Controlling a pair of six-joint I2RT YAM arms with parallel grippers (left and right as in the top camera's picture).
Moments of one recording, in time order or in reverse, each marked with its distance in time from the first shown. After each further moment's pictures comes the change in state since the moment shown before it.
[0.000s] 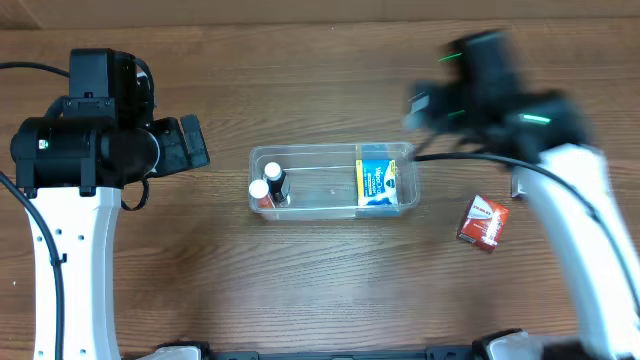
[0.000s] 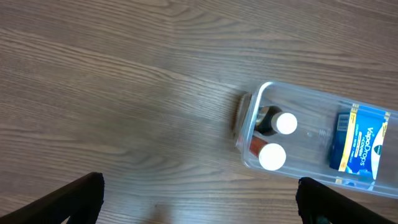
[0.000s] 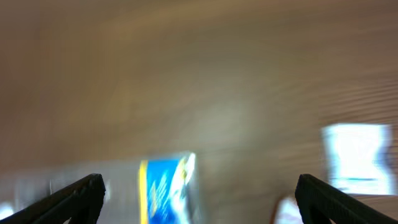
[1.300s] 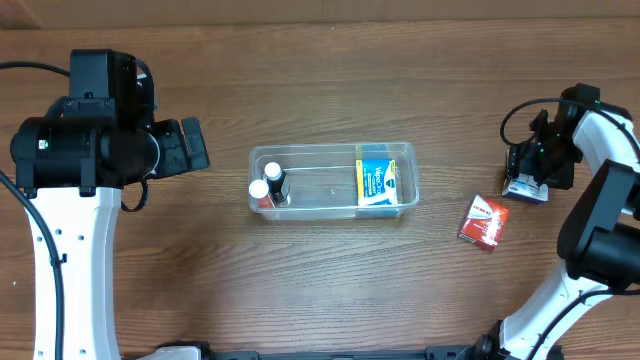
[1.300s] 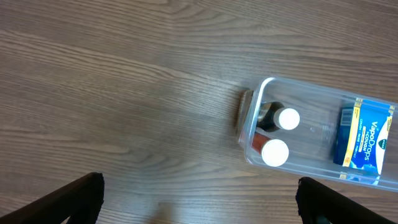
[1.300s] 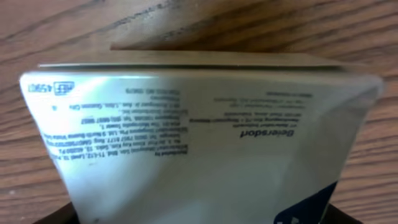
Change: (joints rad) left arm 0.000 0.000 0.000 -0.010 0.000 0.023; right arm -0.611 0.580 -0.246 0.144 -0.204 -0.516
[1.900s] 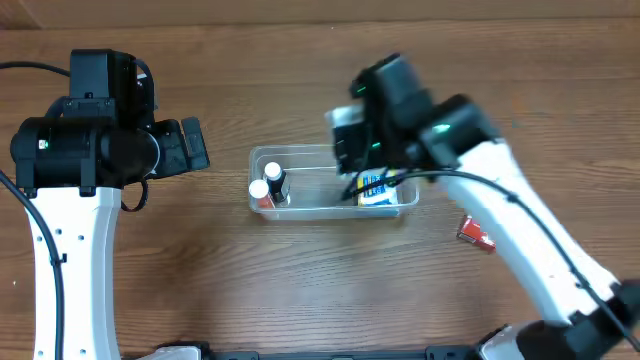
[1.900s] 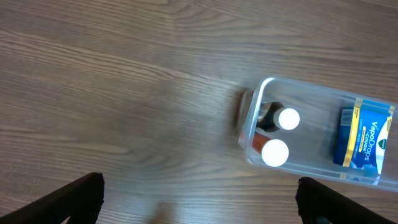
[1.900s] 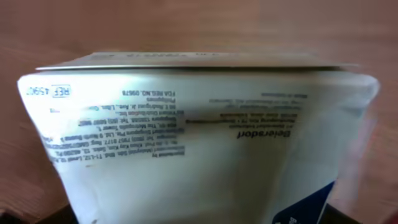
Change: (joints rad) left arm 0.000 0.000 0.000 0.000 0.000 0.000; right arm 0.969 -0.401 0.219 -0.167 -0.039 0.537
